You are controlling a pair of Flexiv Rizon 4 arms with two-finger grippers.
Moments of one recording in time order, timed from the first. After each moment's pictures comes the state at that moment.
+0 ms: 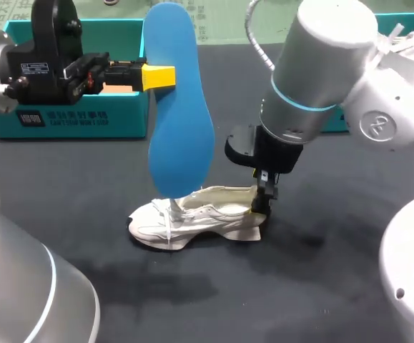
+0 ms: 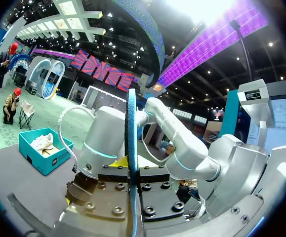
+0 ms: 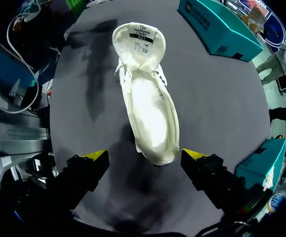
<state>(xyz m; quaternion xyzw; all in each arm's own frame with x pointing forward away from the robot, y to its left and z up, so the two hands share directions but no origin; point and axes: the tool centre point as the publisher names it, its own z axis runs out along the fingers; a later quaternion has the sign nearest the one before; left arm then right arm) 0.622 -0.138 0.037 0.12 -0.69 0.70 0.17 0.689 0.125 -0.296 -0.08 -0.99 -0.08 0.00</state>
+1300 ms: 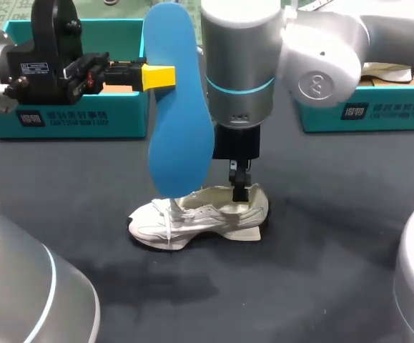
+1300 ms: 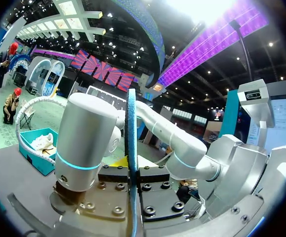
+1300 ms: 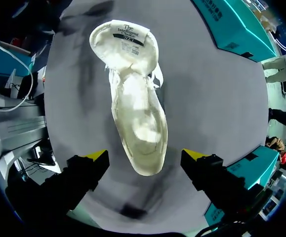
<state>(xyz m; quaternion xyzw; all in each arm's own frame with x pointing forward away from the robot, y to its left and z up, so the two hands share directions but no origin) 0.622 -0.138 0.038 0.12 -0.69 0.70 0.17 0.717 0.149 -0.291 -0.05 -1.00 0.03 0.01</state>
